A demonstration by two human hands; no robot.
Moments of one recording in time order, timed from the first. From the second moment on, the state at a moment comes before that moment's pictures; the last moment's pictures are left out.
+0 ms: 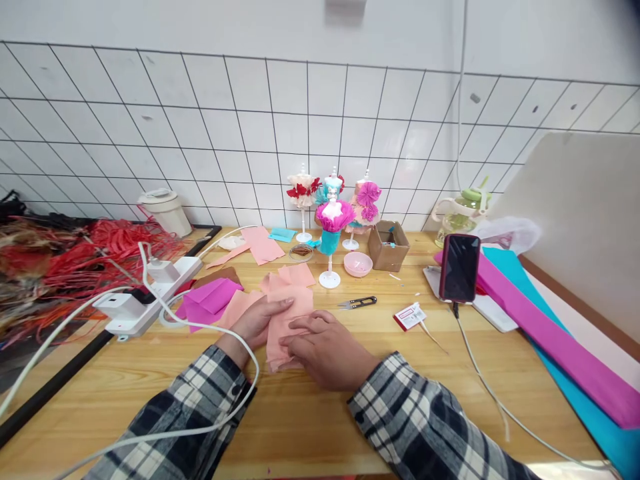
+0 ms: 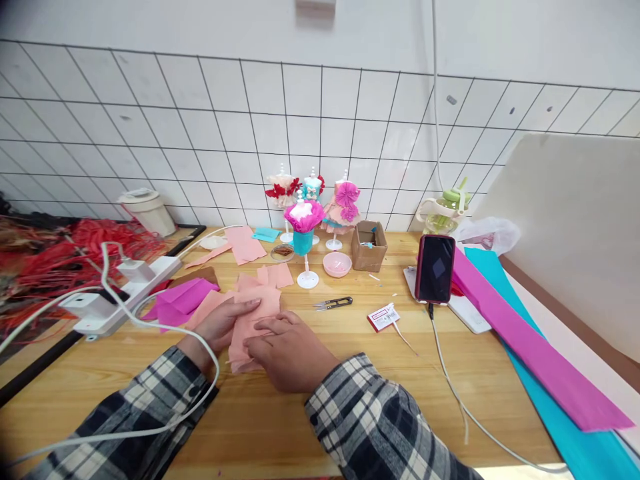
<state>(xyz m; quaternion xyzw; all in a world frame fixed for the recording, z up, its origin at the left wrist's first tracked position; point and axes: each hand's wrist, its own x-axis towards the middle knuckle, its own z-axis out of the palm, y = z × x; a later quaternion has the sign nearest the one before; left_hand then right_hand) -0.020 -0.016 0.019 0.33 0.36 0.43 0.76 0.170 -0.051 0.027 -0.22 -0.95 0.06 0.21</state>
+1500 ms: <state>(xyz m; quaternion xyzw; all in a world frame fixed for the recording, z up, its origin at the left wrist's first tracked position) -0.028 -0.004 0.018 0.29 0.32 0.53 0.73 0.180 -0.018 -0.003 -0.34 -0.54 0.70 0.31</state>
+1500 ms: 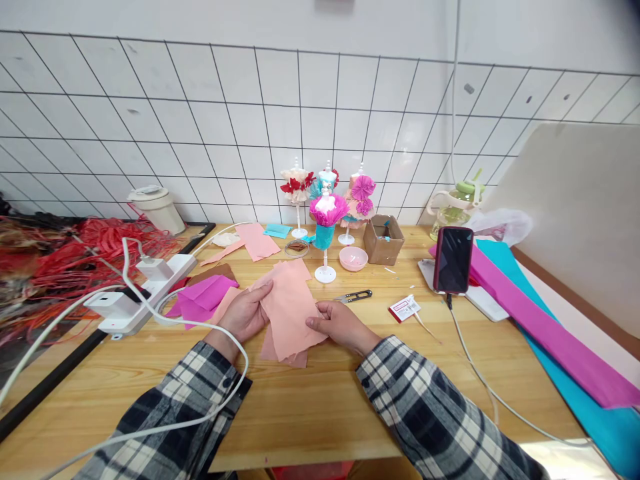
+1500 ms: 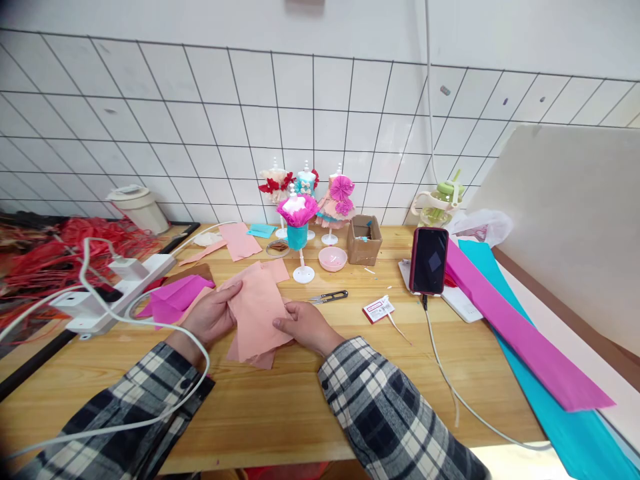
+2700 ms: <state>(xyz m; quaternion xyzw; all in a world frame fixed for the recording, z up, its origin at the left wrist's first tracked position) -0.044 -0.001 0.026 0.26 0.29 0.58 0.72 0.192 -0.009 -0.002 -0.44 -0.56 0.64 0.30</state>
